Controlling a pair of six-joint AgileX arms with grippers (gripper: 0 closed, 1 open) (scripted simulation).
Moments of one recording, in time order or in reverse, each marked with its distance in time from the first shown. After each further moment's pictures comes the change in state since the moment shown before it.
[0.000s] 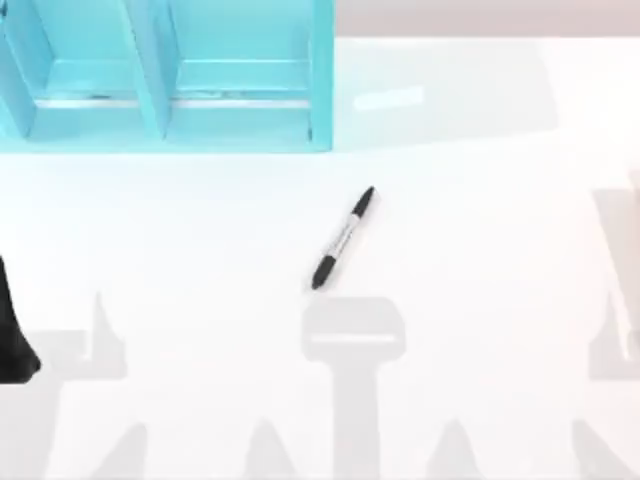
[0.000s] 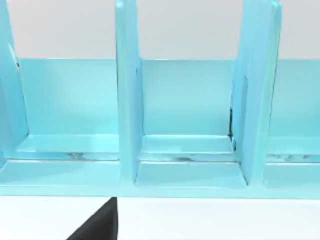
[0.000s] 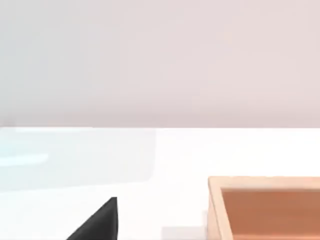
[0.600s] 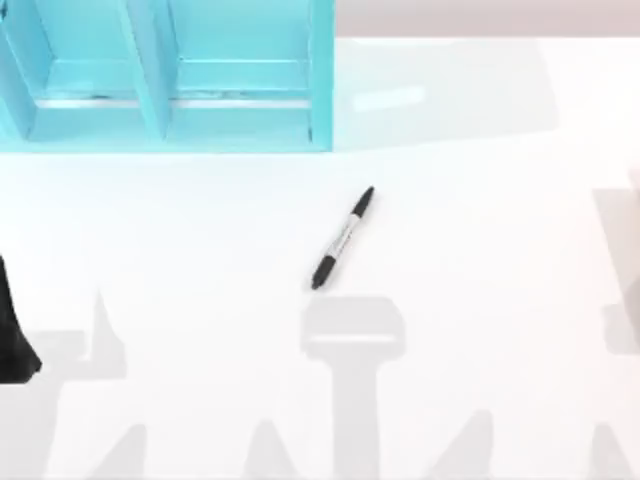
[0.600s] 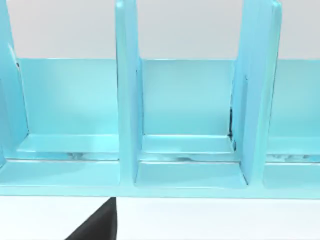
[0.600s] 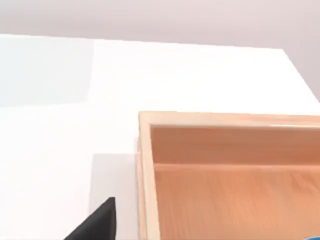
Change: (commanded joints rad) left arm 0.000 0.000 0.000 0.000 0.000 0.000; right arm -0.126 0.373 0.357 -0.287 0.010 -0.109
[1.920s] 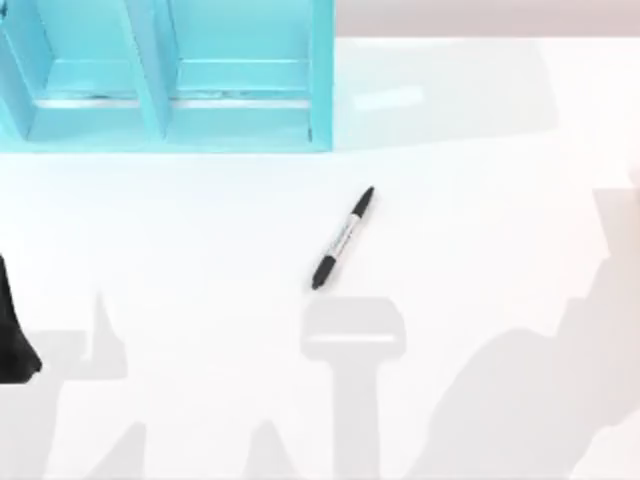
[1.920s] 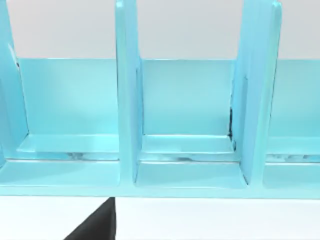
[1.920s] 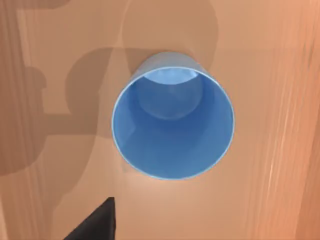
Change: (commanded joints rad) left arm 0.000 0.000 0.000 0.000 0.000 0.000; right arm -0.391 1.516 1.270 -1.020 -0.011 -0.389
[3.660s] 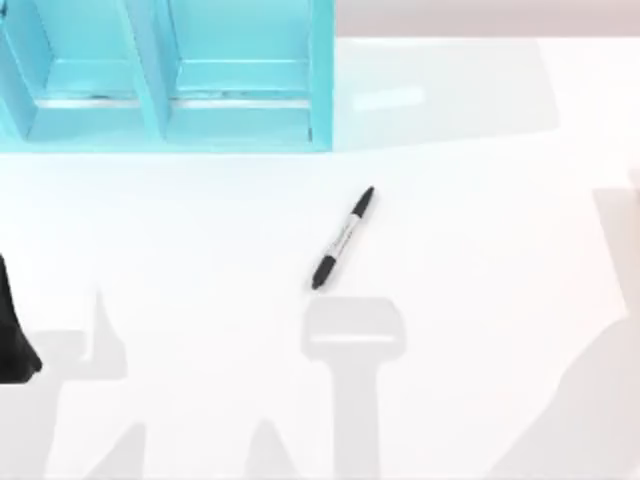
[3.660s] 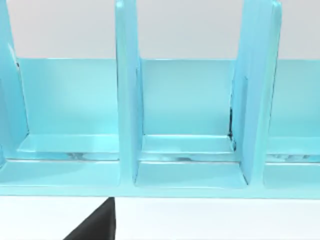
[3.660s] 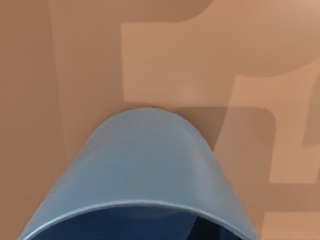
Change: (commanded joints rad) left arm 0.000 0.000 0.000 0.000 0.000 0.000; right arm 0.004 0.081 -0.295 0.376 0.000 0.005
